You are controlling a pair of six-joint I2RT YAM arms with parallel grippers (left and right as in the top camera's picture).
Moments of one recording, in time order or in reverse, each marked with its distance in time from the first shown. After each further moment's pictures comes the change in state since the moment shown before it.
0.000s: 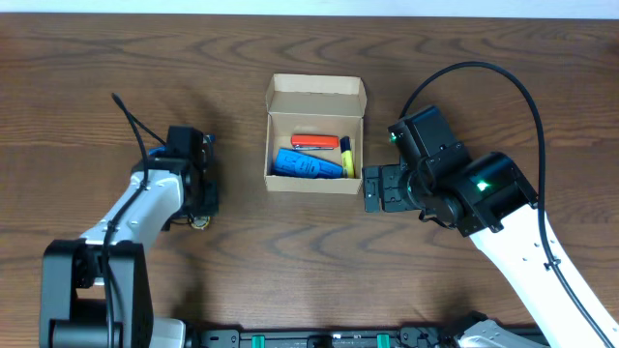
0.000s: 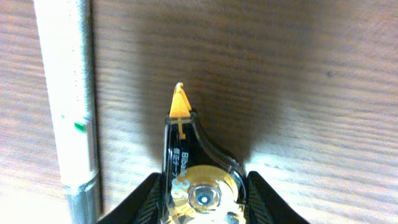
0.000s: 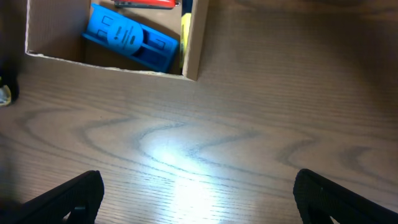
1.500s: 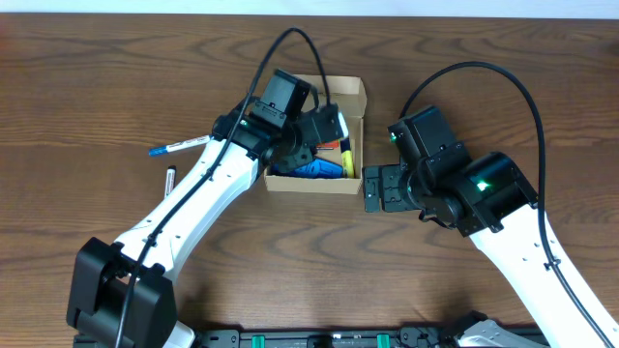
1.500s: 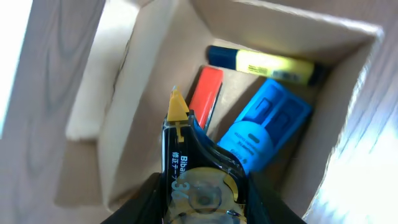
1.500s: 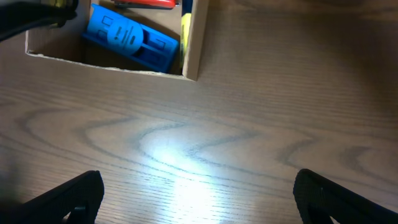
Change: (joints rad) left arm -0.449 0.073 0.467 0.038 0.186 0.985; right arm 0.000 0.000 0.000 0.000 0.000 0.000
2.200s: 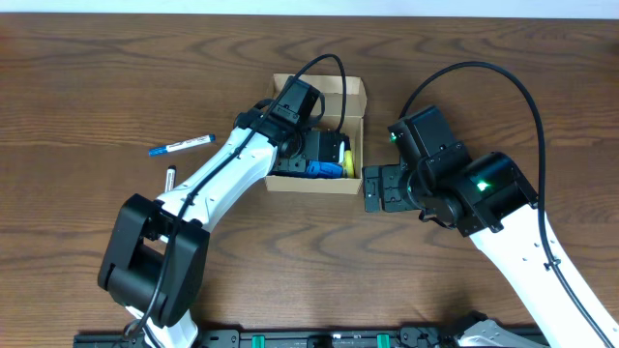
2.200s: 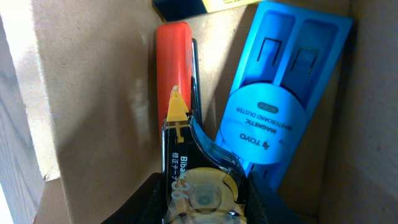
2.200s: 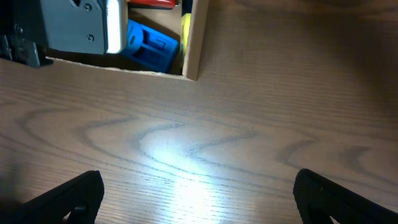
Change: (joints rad) left arm -0.001 0.173 0.001 0.033 -0.093 0.340; right arm 0.000 0.000 0.000 0.000 0.000 0.000
